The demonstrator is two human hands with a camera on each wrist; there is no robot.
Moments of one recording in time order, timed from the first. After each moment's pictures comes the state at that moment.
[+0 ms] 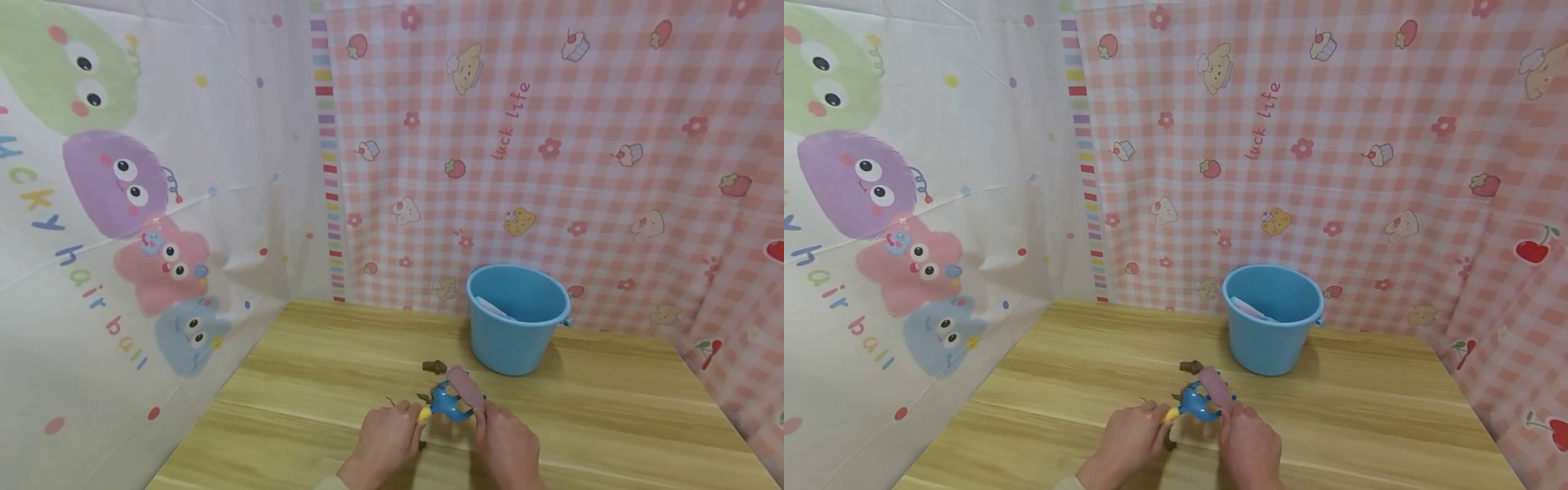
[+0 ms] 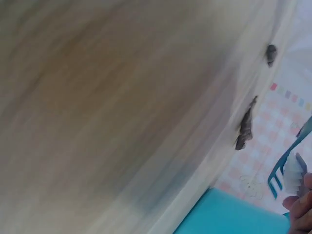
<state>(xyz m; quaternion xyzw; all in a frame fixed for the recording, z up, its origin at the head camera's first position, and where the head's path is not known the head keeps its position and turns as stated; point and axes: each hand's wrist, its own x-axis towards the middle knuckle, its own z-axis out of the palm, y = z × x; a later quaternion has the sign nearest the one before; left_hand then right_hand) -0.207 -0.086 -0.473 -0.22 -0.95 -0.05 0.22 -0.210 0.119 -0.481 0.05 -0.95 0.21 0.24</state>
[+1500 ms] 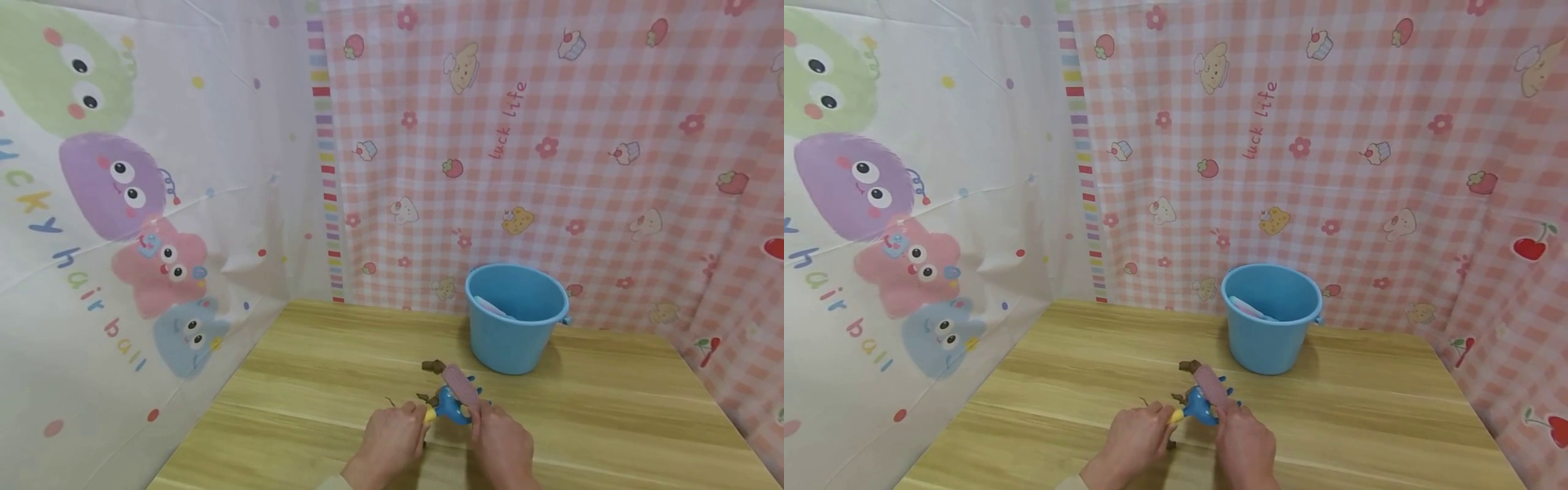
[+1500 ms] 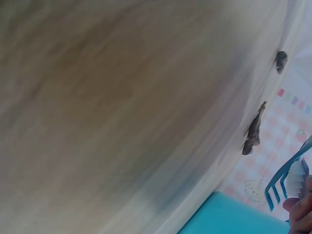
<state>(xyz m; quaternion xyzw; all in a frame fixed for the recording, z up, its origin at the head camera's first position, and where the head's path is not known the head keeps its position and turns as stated) -0.207 -0.078 -0.473 -0.24 -0.94 -0.01 0.24 -0.213 0.117 -0.481 0.05 -0.96 0.19 0.20</state>
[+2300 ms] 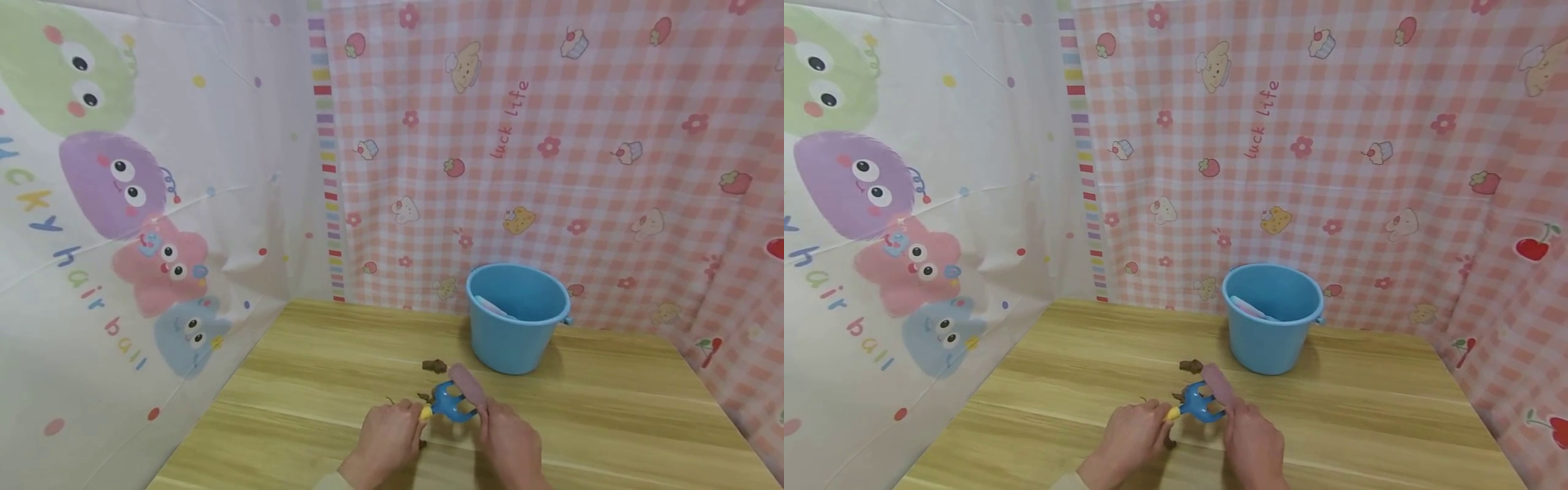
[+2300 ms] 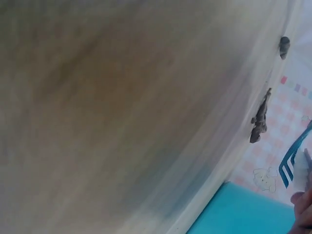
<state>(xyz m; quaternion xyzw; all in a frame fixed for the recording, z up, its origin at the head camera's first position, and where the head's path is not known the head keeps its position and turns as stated) -0.210 -0.086 -0.471 -0.23 -0.95 -0.03 0.21 -0.216 0.129 -0.487 0.05 -0.95 0.21 0.21</state>
